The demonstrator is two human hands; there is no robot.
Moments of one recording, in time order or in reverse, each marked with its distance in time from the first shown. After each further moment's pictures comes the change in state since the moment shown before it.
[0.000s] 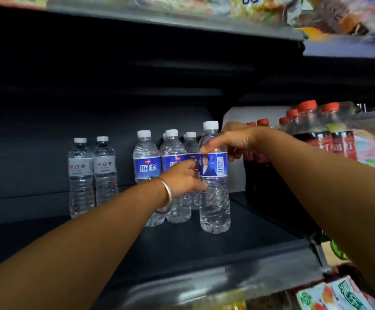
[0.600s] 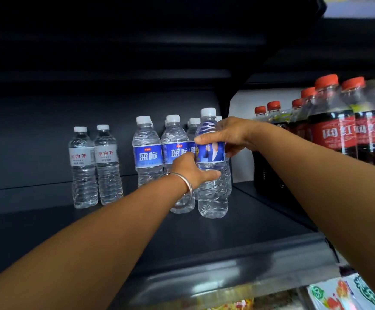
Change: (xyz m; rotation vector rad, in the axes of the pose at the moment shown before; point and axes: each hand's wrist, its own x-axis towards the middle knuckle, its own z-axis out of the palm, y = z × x) left_hand 0.021 -0.019 0.020 0.307 0.308 -0.112; right_hand 0.022 0.016 0.027 0.174 -0.024 0.017
